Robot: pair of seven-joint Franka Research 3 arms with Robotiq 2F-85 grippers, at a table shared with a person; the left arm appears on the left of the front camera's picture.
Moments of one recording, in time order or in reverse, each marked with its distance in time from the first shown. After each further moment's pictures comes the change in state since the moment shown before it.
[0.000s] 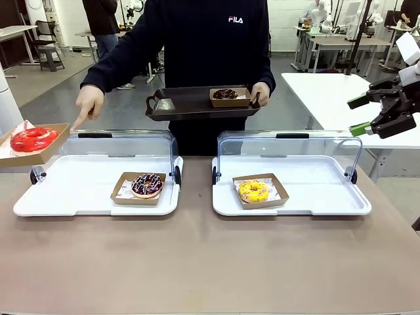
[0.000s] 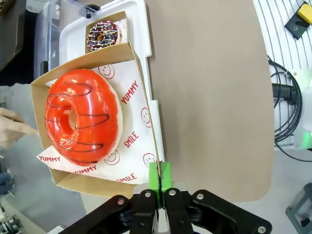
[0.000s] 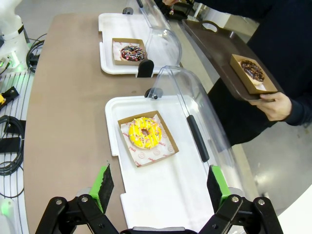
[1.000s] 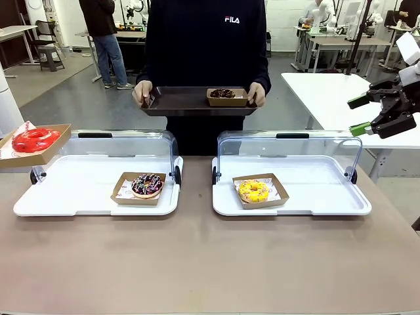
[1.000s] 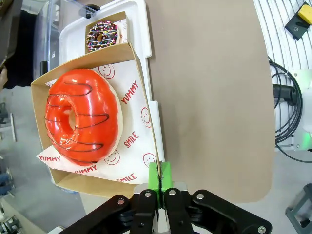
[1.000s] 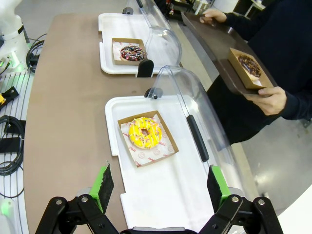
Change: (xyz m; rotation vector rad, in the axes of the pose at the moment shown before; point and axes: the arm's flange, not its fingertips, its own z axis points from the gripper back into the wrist) left arm 0.000 0.001 -0.002 -0.002 -0.003 0.001; right arm 0.000 0.000 0.000 0.000 0.000 0.000
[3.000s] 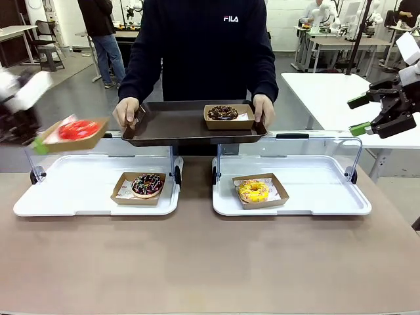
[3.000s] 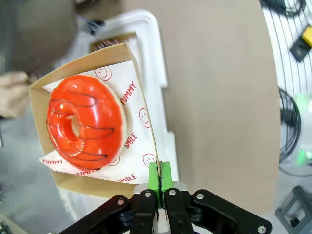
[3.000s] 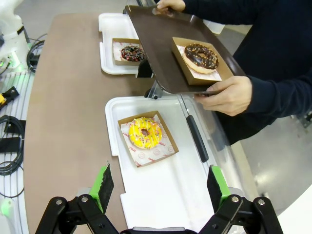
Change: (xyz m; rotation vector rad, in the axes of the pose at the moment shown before) left arm 0.092 0.087 -0.032 -0.103 0.010 0.028; right arm 0.001 0.000 0.000 0.001 0.001 0.001
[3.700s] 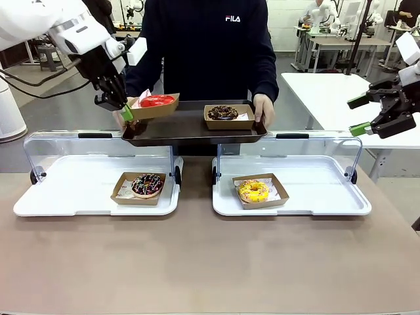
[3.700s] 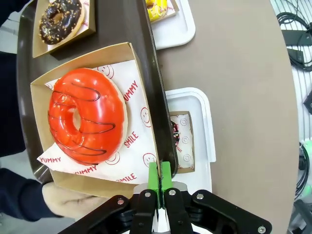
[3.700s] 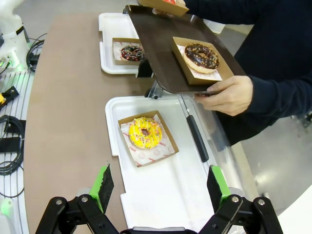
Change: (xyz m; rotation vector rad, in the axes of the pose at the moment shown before) left arm 0.133 0.112 -0.037 -0.057 -0.067 -0.027; right arm 0.000 0.000 0.000 0.000 0.001 0.001
